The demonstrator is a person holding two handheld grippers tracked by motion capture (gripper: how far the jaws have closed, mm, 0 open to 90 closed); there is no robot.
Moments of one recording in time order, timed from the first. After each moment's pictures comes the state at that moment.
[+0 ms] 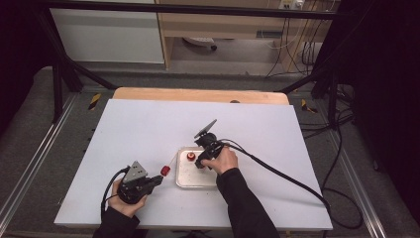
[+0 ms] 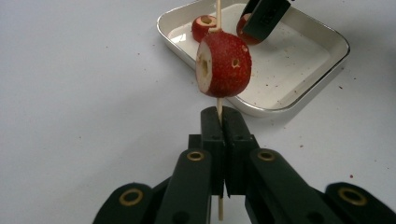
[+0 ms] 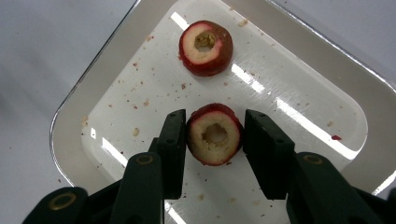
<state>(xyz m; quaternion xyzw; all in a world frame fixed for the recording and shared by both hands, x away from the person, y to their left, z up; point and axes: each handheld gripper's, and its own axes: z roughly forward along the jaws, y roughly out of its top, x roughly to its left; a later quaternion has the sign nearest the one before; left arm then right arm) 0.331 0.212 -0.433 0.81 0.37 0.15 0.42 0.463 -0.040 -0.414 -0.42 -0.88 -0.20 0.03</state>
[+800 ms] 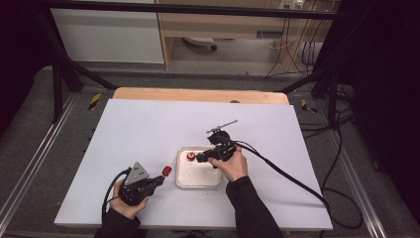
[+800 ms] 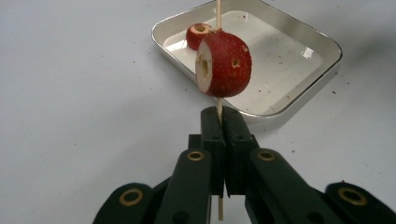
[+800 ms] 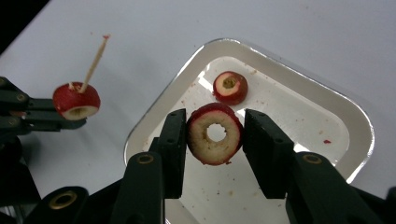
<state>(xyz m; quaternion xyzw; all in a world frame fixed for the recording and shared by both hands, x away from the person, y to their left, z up) 0.325 0.206 -0.431 0.81 0.37 0.16 0.43 0.434 -0.073 -0.383 -0.44 -0.82 -0.36 0.02</state>
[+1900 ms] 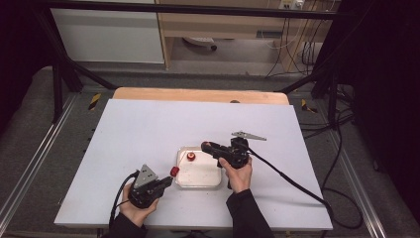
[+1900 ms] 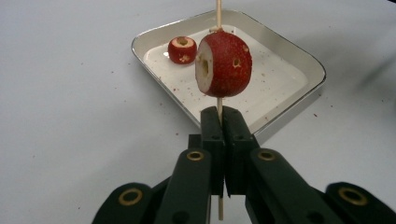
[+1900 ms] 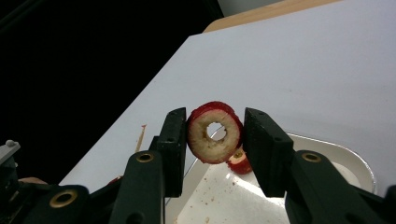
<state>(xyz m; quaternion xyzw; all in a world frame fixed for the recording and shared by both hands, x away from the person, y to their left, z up) 0.317 0.177 -0.431 0.79 0.40 0.16 0.45 0.413 -0.110 -0.403 -0.47 -0.66 -0.58 0.00</state>
